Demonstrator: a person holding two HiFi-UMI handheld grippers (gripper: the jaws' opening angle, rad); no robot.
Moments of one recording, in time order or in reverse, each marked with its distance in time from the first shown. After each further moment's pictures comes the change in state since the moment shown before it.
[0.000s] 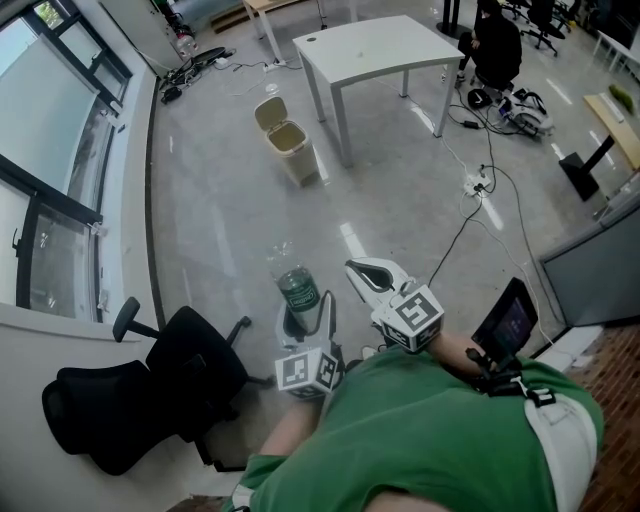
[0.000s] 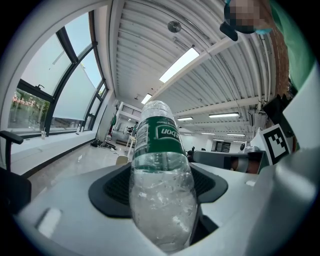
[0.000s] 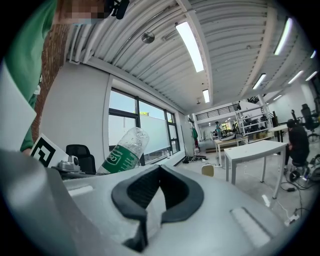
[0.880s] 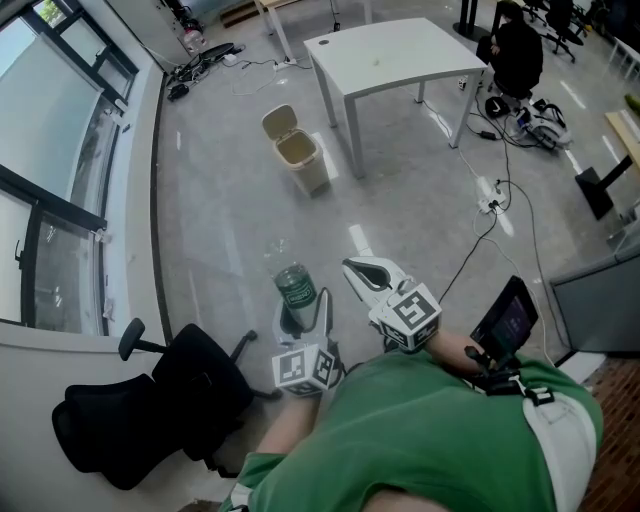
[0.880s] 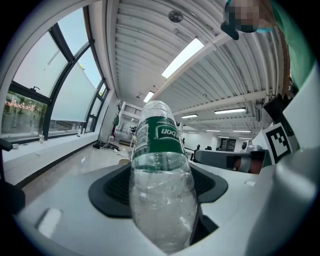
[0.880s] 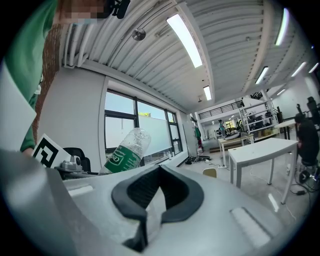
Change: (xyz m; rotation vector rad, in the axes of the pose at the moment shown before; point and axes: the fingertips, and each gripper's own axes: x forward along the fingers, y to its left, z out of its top) left arm 0.120 0.034 0.025 0.026 0.016 0.049; right arm 0.090 -0.087 0.019 0.023 -0.006 0.050
